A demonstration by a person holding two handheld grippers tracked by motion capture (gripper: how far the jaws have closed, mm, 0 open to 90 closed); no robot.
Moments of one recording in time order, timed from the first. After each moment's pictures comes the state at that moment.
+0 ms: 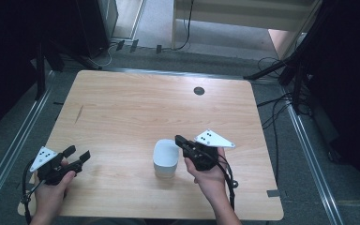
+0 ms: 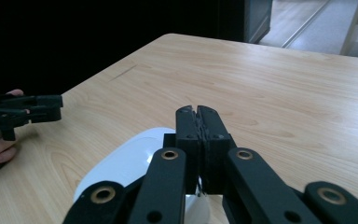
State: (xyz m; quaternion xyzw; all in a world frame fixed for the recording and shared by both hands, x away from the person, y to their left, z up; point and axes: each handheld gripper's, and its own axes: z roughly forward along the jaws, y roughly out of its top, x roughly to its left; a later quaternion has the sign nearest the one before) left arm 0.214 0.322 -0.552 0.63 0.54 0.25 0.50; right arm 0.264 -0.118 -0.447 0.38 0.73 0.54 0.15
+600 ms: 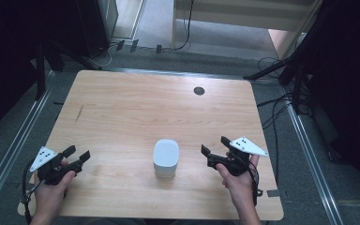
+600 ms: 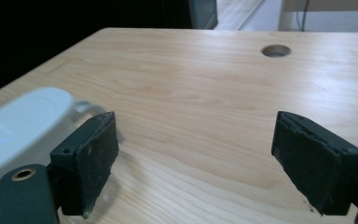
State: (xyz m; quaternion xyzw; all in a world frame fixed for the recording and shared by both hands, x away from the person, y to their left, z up) left arm 0.214 0.322 -0.552 0.63 0.54 0.25 0.50; right arm 0.266 -0.207 -0.476 0.45 0.70 0.52 0.20
